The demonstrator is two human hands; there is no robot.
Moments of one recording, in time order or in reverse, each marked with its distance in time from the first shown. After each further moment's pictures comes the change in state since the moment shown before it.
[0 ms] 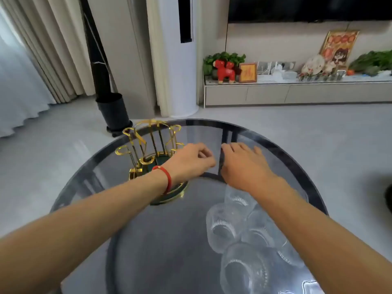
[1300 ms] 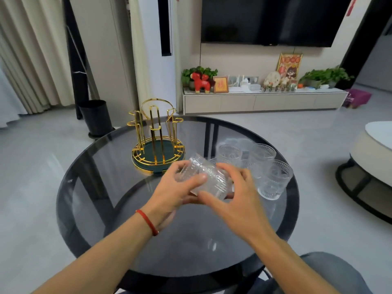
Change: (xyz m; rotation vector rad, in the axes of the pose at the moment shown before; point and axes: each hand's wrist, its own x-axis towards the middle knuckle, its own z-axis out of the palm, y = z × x) left_hand -0.195 -0.060 0.041 -0.999 -0.056 0.047; right_hand -0.219 -0.090 0.051 0.998 0.376 0.131
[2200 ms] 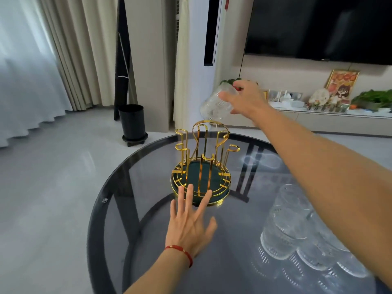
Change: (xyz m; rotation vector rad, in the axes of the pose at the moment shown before) left_hand 0.092 -0.082 -0.125 1.595 0.279 0.151; right_hand 0.360 -0.107 0.072 -0.086 -0.056 -0.102
